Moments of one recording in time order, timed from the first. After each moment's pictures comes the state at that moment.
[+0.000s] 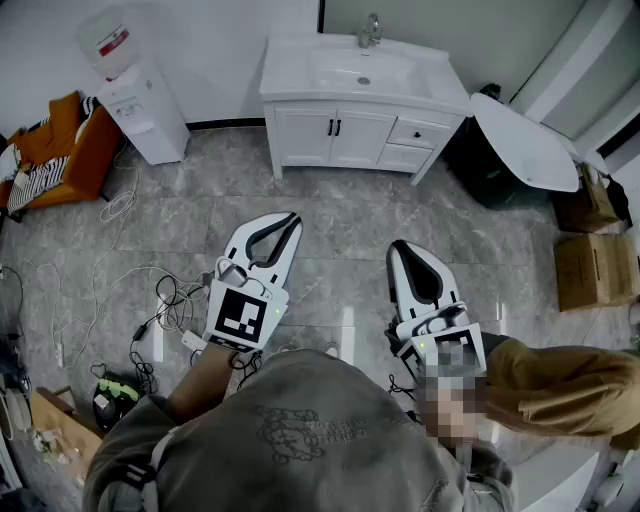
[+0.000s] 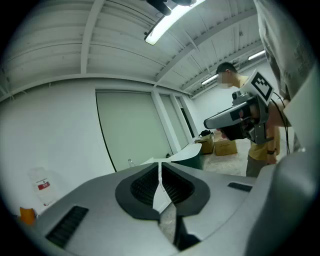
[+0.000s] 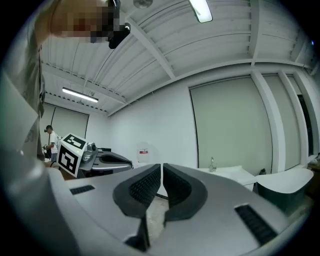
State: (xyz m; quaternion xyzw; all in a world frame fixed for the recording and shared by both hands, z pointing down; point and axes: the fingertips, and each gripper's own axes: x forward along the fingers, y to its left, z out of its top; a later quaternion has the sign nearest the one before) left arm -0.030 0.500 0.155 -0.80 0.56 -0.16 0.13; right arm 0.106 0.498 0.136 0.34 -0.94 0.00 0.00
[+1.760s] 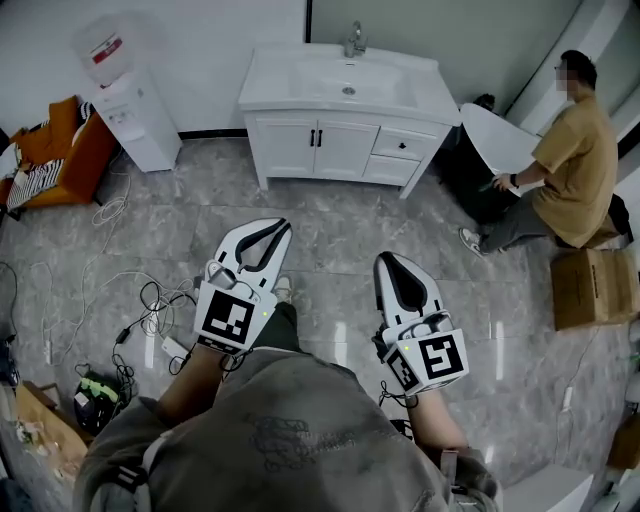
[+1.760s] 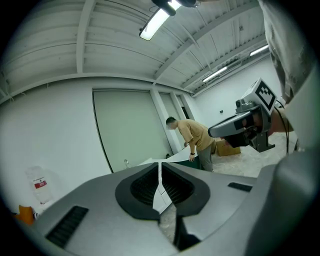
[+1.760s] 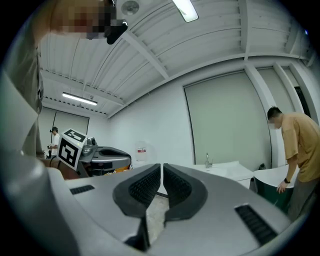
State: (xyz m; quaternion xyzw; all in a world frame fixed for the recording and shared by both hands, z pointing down) left arm 0.053 0.454 0.181 -0.80 0.57 -0.16 0.12; right arm 0.194 0.448 0.187 0.33 -0.94 0.02 0.00
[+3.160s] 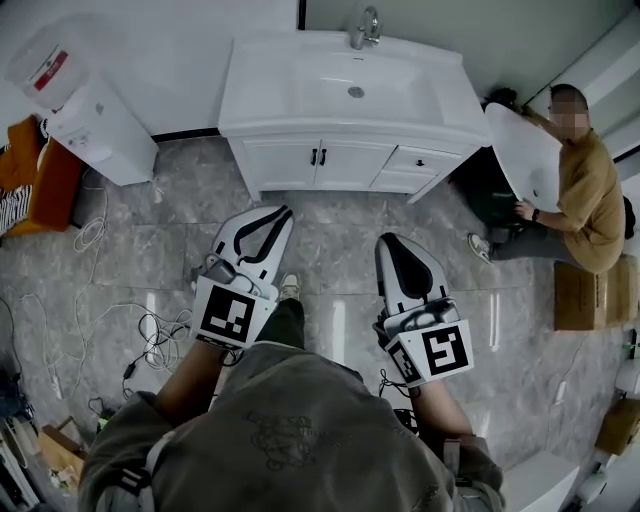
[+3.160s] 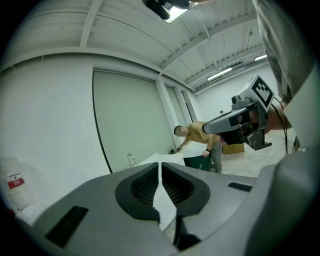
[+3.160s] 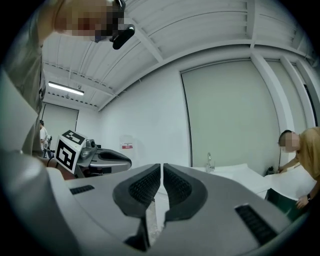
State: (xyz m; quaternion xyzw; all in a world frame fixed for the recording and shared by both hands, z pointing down) left arm -0.114 0.157 0.206 -0.82 0.54 -0.17 0.10; right arm 0.015 0.154 0.193 0.36 -0.93 0.02 0.03
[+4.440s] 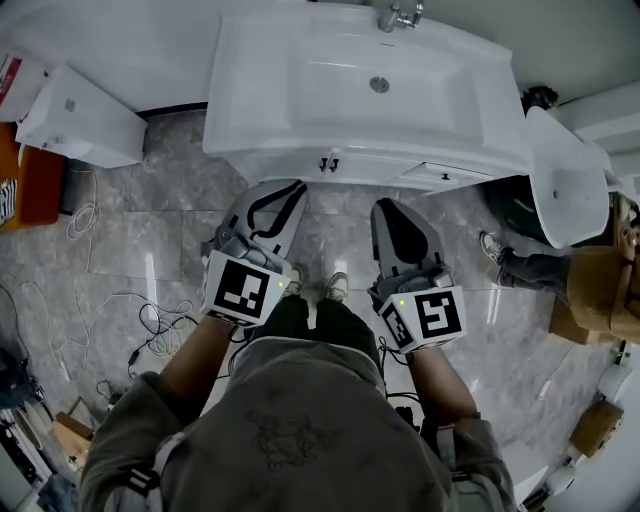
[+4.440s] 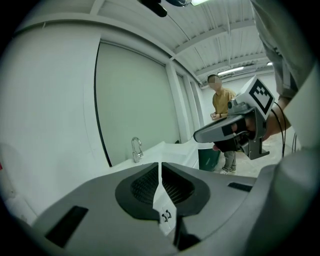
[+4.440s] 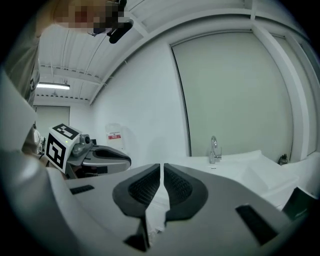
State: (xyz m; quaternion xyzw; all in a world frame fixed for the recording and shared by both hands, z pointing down) left arm -0.194 -0.091 0.278 -0.83 0.53 -0.18 0.03; right arm -0.094 -0.106 0.272 0.35 -0.93 0.08 0.08
